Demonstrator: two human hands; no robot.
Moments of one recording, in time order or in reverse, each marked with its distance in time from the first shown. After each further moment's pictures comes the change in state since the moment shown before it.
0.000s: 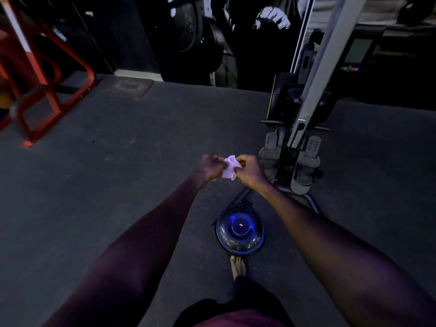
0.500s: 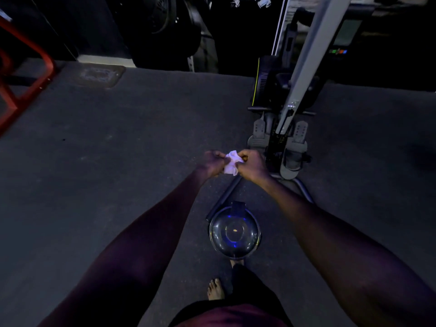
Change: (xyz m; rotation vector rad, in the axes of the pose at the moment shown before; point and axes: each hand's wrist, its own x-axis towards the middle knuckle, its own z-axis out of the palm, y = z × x) left_hand 0.050 -0.005 0.007 -0.051 -0.160 -0.022; right_hand 0.018 -0.006 0.003 -0.054 0.080 0.115
